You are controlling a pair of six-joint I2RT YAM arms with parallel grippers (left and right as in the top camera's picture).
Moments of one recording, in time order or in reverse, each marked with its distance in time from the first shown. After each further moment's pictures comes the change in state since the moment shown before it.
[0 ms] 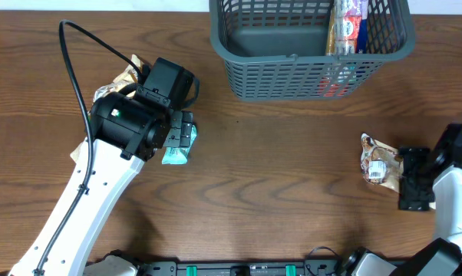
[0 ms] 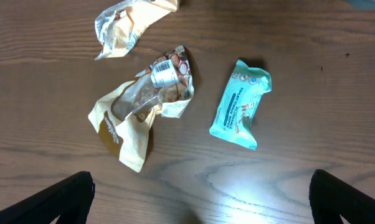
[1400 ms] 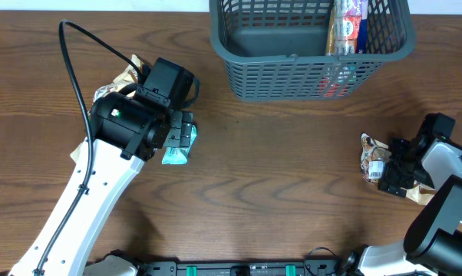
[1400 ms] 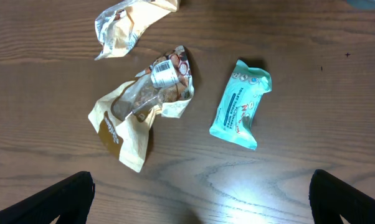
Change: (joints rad) left arm 0.000 0.000 0.000 0.000 0.000 0.000; right arm 0.069 0.322 0.031 0.233 -0.017 0.307
